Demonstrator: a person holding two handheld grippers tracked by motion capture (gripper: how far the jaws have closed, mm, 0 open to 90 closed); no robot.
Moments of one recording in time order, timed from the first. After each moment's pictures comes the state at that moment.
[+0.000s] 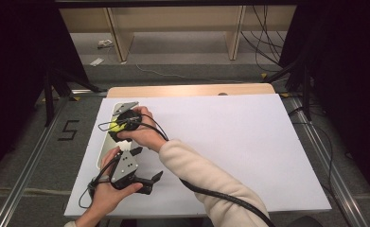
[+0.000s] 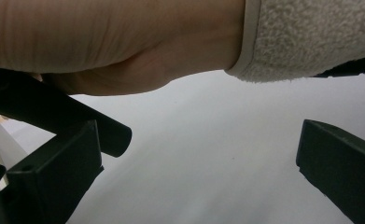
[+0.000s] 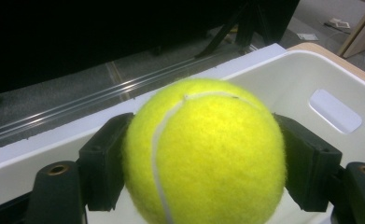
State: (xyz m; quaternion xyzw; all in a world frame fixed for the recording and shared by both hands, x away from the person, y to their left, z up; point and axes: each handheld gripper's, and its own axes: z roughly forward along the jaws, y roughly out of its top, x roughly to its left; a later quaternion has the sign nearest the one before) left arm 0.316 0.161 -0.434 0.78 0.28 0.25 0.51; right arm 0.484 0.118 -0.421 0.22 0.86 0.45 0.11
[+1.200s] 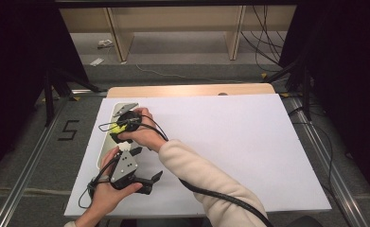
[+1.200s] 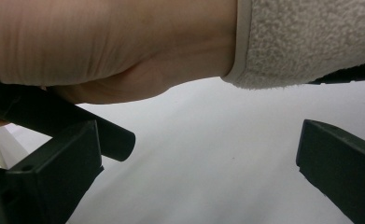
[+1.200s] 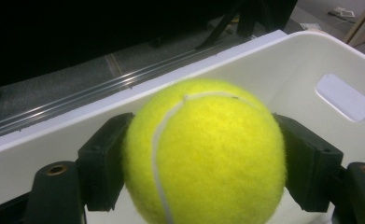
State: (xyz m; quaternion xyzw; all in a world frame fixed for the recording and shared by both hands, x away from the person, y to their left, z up) left arm 0.316 0.162 -0.434 0.78 0.28 0.25 0.51; right arm 0.487 0.120 -0.430 0.22 0.87 0.44 0.10
